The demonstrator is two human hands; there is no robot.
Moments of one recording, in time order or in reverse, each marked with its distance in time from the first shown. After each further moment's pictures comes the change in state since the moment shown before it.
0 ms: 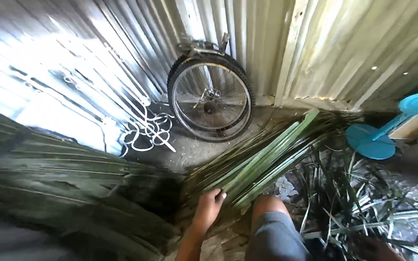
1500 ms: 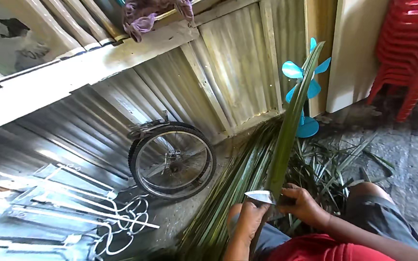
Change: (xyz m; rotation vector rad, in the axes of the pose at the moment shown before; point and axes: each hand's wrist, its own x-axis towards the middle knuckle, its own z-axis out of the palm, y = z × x) left_hand -0.117 0.223 0.080 -0.698 -0.472 0.325; right_hand -0.102 -0.094 0.042 0.327 0.383 -0.827
